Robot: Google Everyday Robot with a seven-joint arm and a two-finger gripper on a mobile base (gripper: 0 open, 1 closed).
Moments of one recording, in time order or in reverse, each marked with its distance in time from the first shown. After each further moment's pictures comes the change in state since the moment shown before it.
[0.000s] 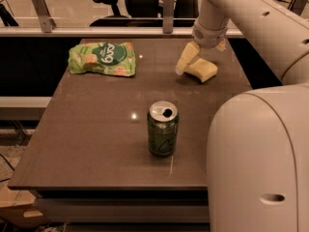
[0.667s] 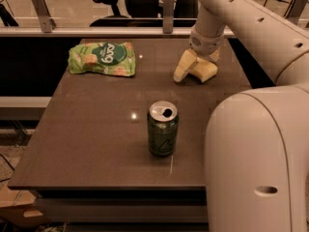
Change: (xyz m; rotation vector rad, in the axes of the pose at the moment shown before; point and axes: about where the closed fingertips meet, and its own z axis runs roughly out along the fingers) arm 0.007 0.014 0.024 -0.075 0.040 -0.021
